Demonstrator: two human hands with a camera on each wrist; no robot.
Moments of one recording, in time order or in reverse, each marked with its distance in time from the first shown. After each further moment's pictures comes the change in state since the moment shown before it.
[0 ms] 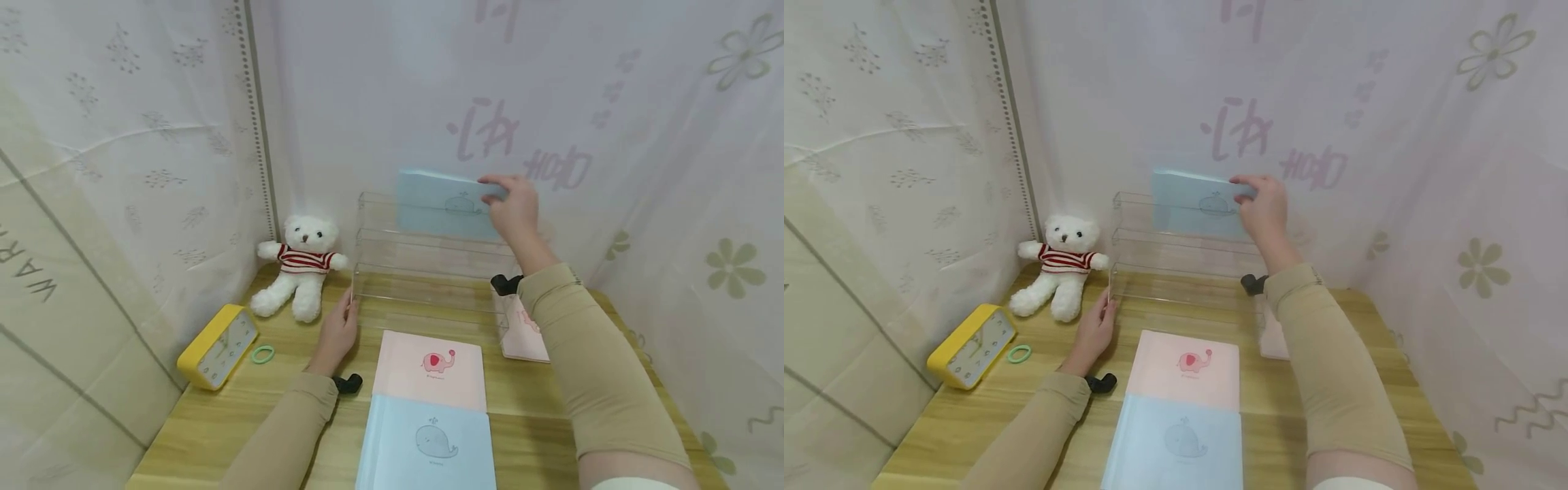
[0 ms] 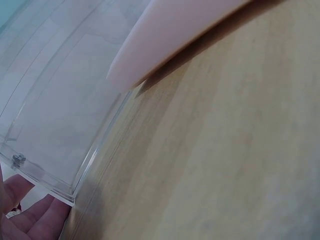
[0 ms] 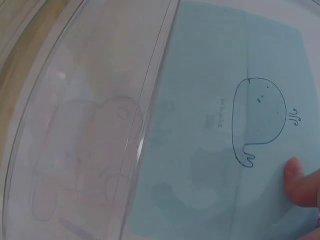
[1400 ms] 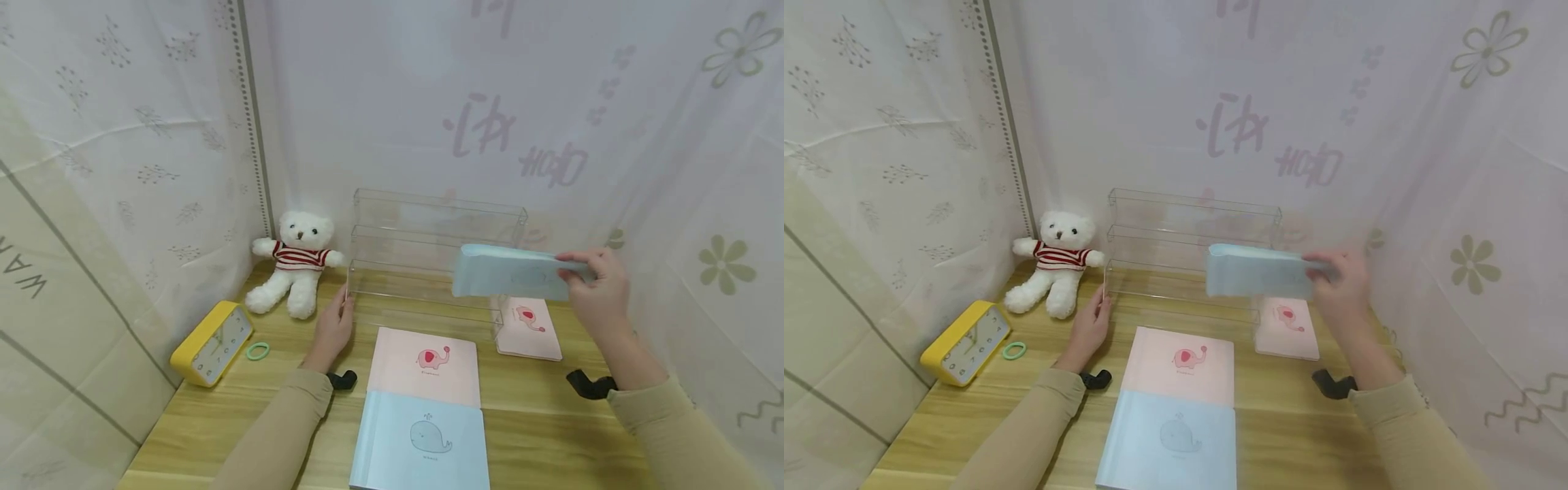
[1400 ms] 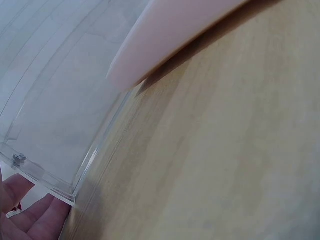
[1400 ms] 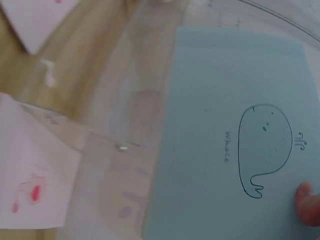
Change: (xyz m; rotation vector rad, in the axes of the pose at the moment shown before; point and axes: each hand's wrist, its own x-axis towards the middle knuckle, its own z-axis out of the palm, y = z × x) left_hand 0.003 -0.009 0.004 -0.009 0.046 0.065; right_hand -0.144 0.070 -0.102 0.018 0.221 -0.120
